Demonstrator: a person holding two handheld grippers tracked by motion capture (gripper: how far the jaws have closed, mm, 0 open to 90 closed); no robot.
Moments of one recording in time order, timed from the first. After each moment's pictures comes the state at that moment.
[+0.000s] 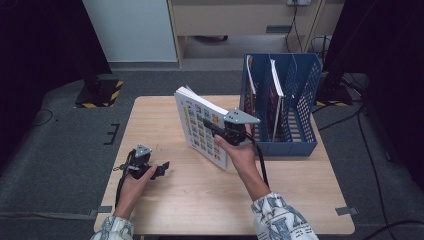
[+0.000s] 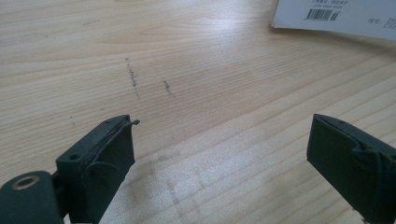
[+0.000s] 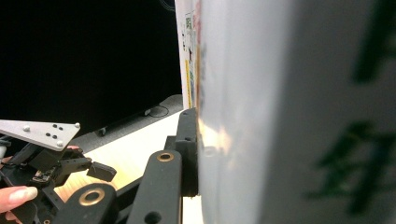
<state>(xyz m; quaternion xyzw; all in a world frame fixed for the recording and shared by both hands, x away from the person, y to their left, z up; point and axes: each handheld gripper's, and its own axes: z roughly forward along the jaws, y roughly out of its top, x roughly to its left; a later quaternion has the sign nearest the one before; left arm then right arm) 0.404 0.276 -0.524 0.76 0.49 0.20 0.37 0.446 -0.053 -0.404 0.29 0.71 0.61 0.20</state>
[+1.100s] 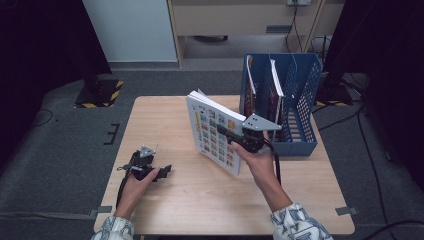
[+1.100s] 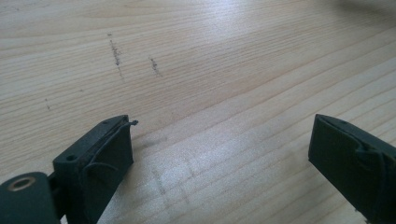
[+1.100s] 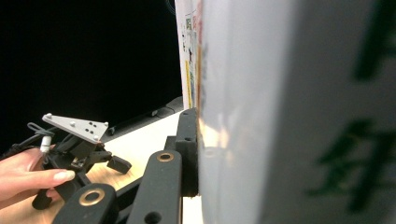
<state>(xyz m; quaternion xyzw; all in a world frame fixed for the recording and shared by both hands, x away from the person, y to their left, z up) 0.406 0.269 -0.533 0.78 0.49 0.18 0.34 0.418 -0.097 -0.394 0.28 0.71 0.62 0.19</state>
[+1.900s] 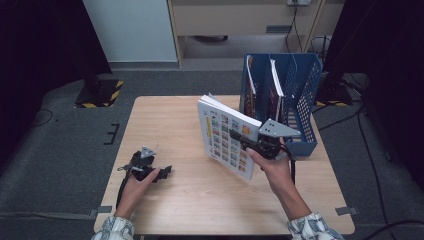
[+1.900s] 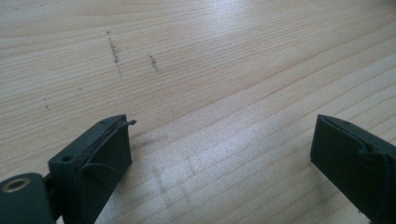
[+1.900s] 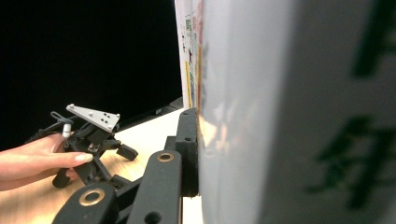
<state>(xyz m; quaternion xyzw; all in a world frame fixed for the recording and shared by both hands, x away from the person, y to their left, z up) 0.405 0.269 -0.535 0.78 0.49 0.18 0.34 0.396 -0.135 -0.387 0.27 0.71 0.62 0.18</state>
